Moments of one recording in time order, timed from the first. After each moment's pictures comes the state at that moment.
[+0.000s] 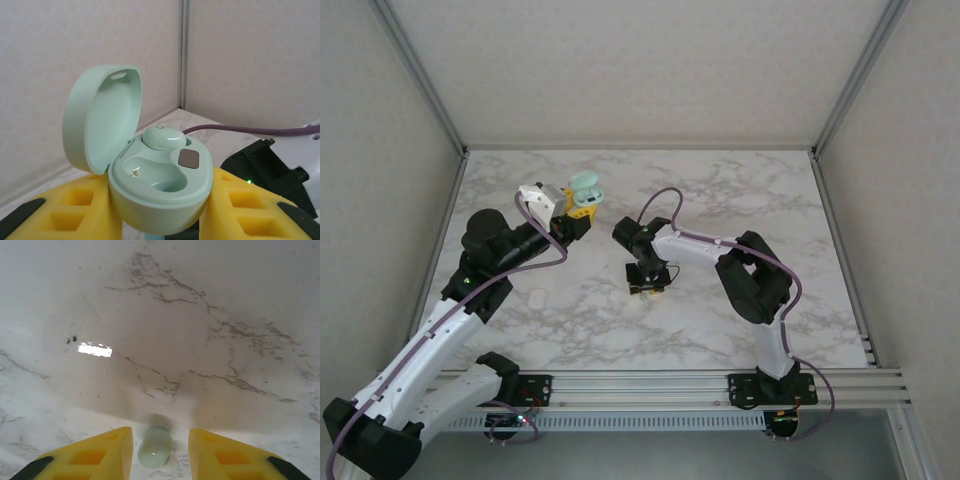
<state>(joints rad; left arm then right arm) -0.47 0.87 0.83 0.07 0.38 0.03 0.87 2.03 1.45 -0.95 -0.11 0.67</state>
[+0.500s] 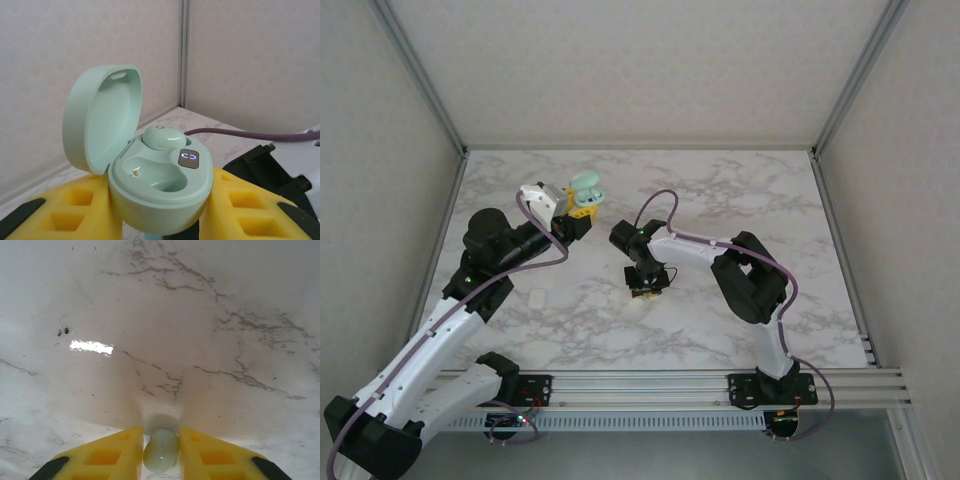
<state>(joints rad) -0.47 0.88 0.83 0.07 0.38 0.03 0.89 2.04 1.46 -0.97 -0.10 0.67</state>
